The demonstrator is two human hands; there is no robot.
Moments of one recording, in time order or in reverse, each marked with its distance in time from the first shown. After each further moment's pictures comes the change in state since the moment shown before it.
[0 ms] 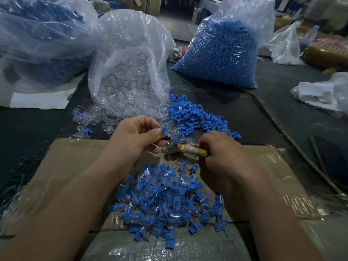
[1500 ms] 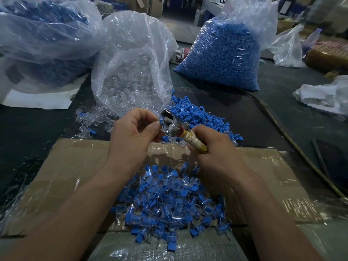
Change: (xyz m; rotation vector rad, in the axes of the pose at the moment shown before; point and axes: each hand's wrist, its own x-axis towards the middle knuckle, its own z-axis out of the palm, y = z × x) left_hand -0.004 -0.001 0.006 0.194 0.191 0.307; right_hand -0.012 -0.023 -0.004 0.353 0.172 -0.140
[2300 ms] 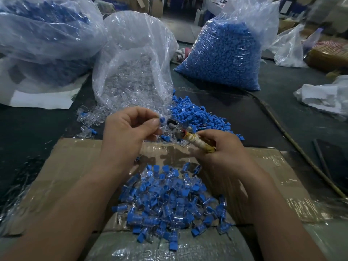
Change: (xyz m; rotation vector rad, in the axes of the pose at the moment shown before) left_hand 0.003 0.005 -0.010 -0.115 0.018 -0.139; right_hand 0.001 0.017 -0.009 0.088 -0.048 0.065
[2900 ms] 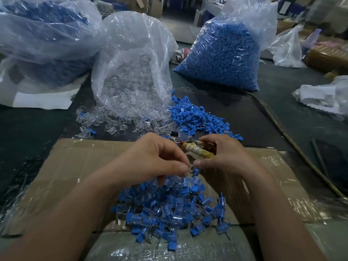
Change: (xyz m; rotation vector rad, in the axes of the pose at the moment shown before) left_hand -0.013 0.010 0.004 0.224 -0.728 -0.208; right_hand 0.004 0.009 -0.005 -0.026 -0.164 0.160
